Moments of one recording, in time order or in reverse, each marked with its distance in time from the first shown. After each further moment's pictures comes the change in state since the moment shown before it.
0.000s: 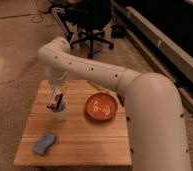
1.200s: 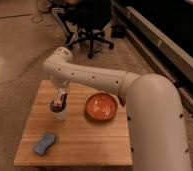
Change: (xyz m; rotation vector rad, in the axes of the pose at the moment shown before) arm 0.029 0.005 0.012 0.027 0.167 -0.025
